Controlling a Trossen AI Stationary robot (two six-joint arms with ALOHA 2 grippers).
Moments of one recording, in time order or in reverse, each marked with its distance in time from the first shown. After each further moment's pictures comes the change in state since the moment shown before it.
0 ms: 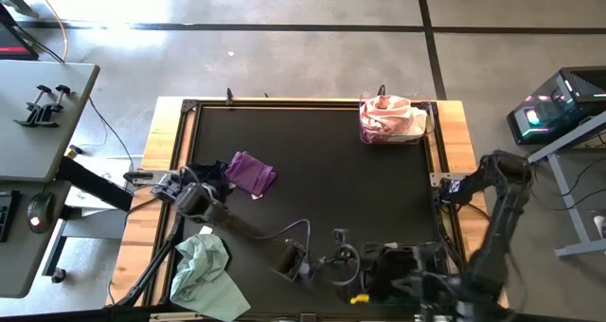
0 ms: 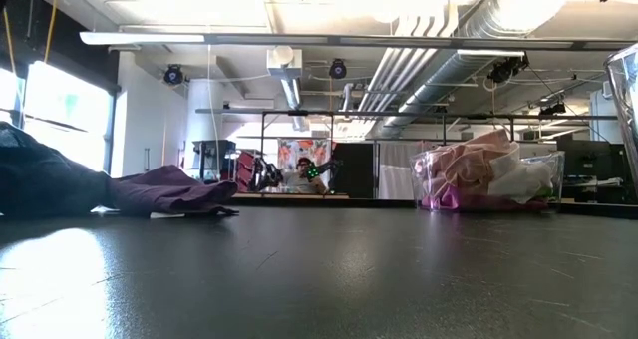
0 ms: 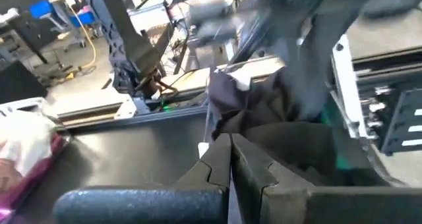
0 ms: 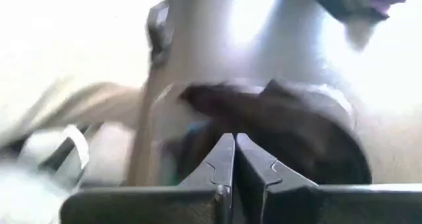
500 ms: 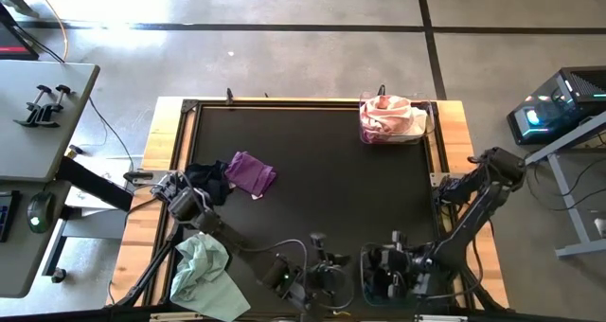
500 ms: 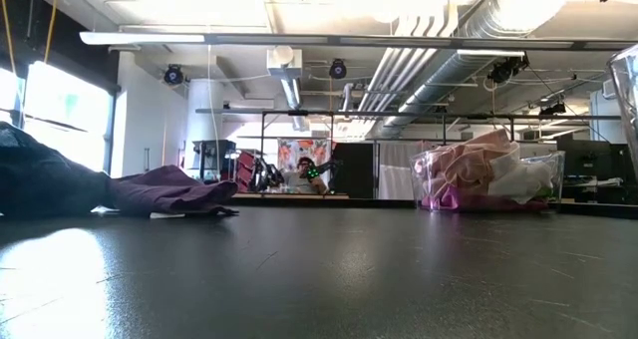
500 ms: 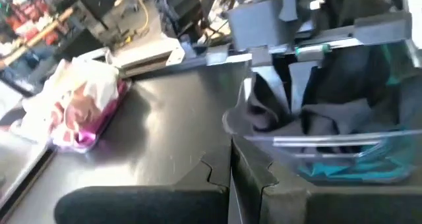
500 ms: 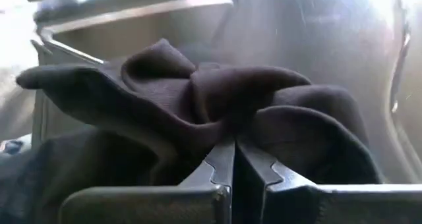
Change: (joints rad) left arm -0.081 -0.018 0.000 -0.335 -0.285 -0.178; right arm -0.211 0.001 -0.337 0.363 -0.221 0.075
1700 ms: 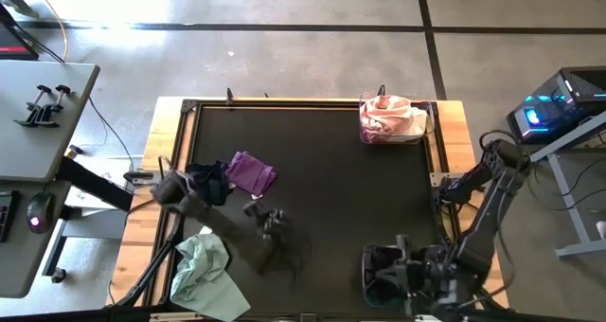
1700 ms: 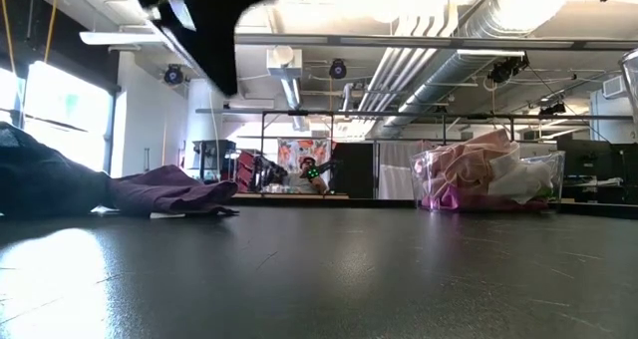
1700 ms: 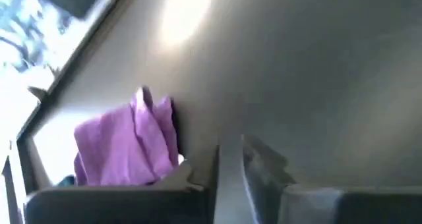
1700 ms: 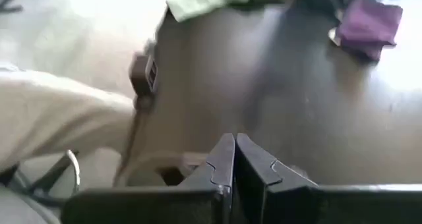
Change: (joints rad) left arm 0.039 -0.200 -0.239 -1.125 0.145 -1.150; right arm 0.057 -0.095 0.329 -0.215 0.173 -0.373
